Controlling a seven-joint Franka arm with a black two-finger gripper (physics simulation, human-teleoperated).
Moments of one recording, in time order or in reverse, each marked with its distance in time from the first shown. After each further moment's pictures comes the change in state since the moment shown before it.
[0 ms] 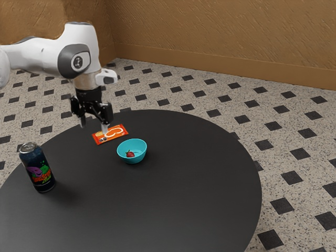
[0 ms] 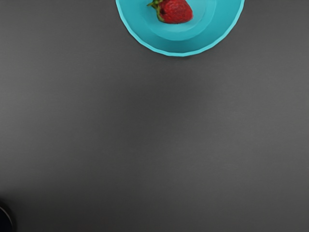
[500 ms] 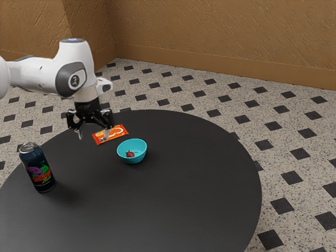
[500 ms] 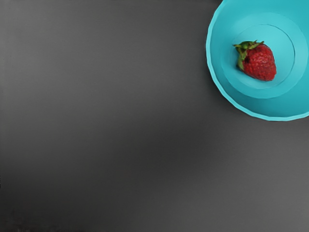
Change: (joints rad) arm 0.008 -0.006 0.025 -0.133 -0.002 0.214 -0.396
